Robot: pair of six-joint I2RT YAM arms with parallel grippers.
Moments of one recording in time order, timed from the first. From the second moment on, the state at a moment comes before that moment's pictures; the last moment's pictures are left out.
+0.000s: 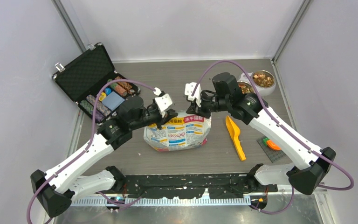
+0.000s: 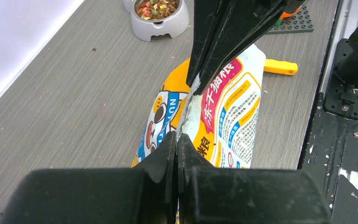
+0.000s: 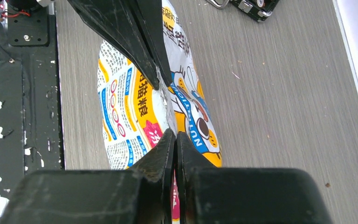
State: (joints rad) left arm -0.73 0.97 0.94 -0.22 0.31 0.20; right arm 0.70 1.27 1.34 -0.66 -0.50 -0.54
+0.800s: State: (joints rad) left arm -0.68 0.90 0.94 -0.34 0.20 0.23; right arm 0.31 1.14 1.35 -0.97 -0.07 -0.58
